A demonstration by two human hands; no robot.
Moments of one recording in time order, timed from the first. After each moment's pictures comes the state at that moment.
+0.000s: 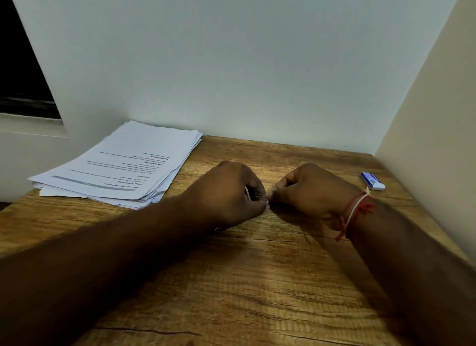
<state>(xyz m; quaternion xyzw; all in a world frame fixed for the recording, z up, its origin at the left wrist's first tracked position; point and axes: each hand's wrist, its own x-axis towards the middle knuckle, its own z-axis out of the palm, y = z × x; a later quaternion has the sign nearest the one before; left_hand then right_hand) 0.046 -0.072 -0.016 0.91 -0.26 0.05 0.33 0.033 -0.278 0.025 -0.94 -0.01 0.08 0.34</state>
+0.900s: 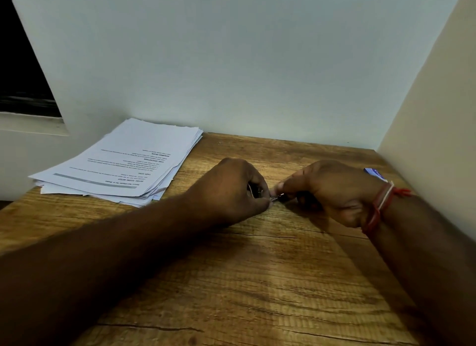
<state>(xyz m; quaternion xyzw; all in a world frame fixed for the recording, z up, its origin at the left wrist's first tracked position) 0.042 -0.077 -0.016 0.90 -0.26 0.05 0.34 0.032 -0.298 0.022 -0.82 0.05 0.17 0.54</state>
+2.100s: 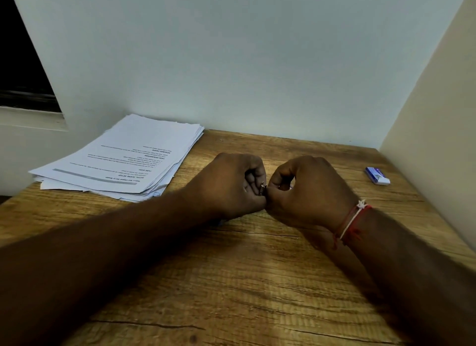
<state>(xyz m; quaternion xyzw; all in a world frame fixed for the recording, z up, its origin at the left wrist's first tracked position) 0.049 -0.073 -0.023 0.87 -0.25 0.08 0.41 0.015 -0.266 0.011 -0.96 -0.10 -0.11 0.23</state>
